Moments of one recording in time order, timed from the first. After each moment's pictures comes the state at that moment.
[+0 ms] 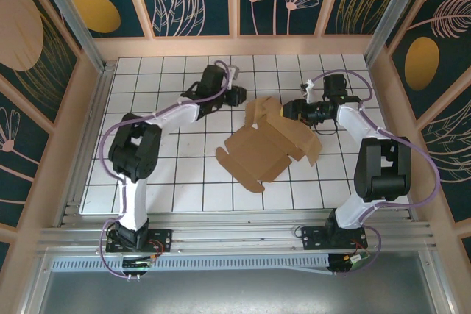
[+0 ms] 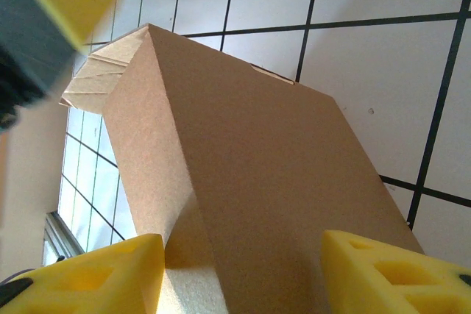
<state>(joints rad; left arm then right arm) -0.53 2.05 1.50 -0.08 0.27 -0.34 0.07 1.64 1.15 -0.54 -0.78 0.18</state>
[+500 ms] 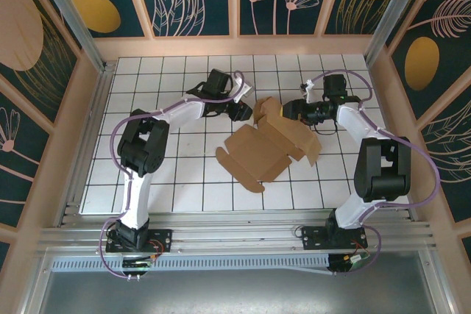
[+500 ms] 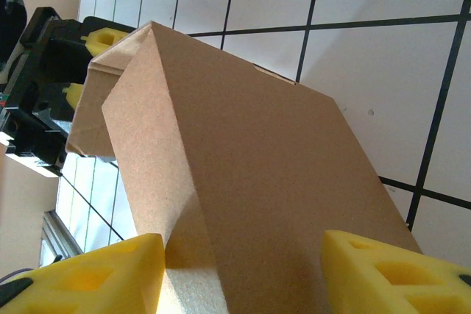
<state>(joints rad) -0.53 2.14 1.61 -0.28 0.61 0.12 0.07 1.64 1.15 -0.54 -0.78 0.17</state>
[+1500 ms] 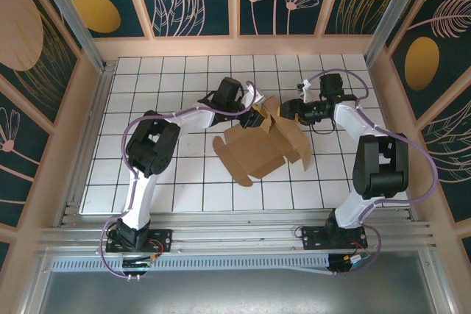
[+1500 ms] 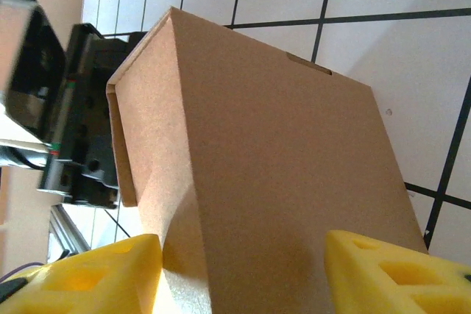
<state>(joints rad) -0.61 2.18 1.53 -0.03 0.57 0.15 0.09 1.67 1.17 -0.54 -0.80 0.18</state>
